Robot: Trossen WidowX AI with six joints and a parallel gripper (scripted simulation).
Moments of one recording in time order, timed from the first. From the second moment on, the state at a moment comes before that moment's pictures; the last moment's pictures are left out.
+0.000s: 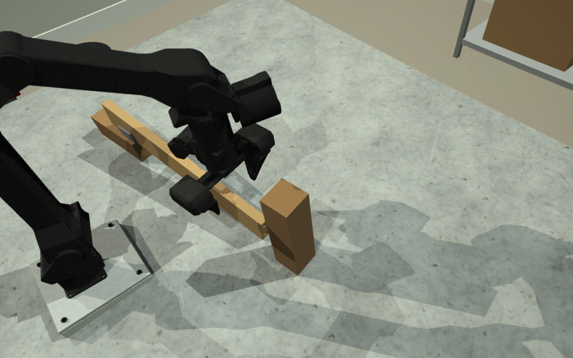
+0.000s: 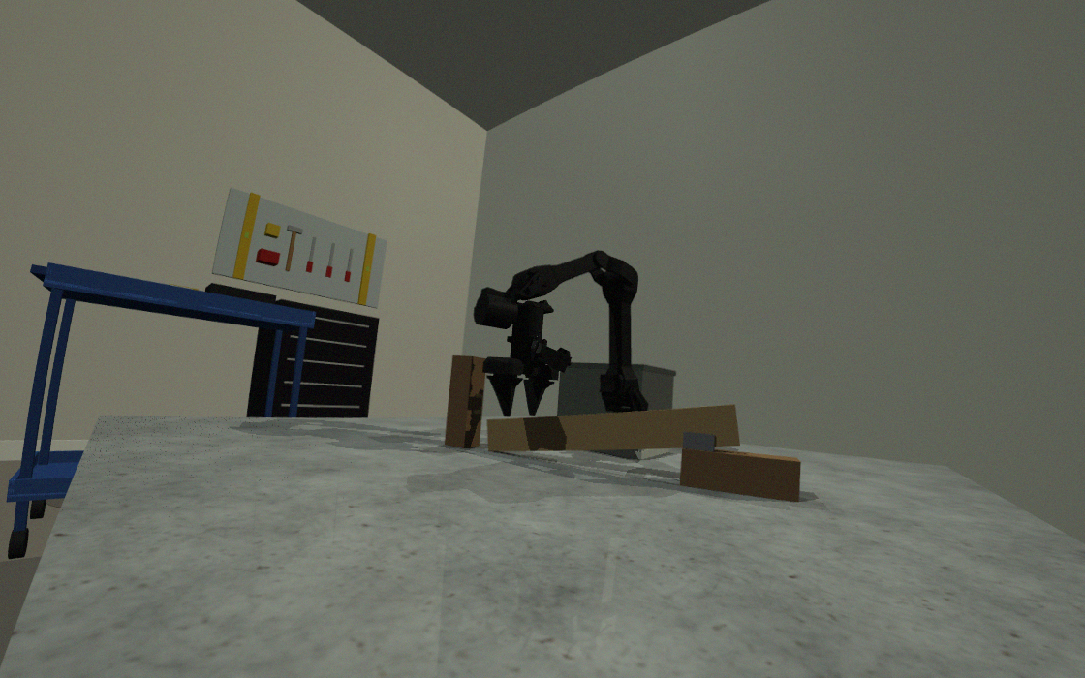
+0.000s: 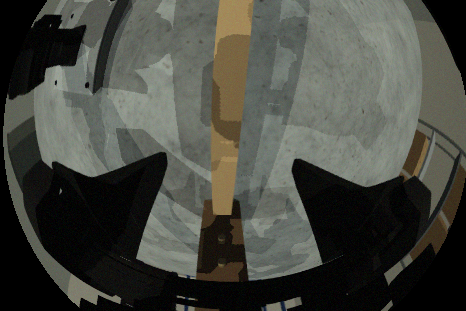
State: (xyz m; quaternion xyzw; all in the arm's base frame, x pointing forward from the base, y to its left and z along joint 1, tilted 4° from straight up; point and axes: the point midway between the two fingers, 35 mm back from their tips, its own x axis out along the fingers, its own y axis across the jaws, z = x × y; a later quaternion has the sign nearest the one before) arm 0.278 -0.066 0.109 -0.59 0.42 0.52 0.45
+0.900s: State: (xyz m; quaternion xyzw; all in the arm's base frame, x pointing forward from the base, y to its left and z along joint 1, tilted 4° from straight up) arm 0.280 -0.068 0.065 -0.59 0.42 0.52 0.45
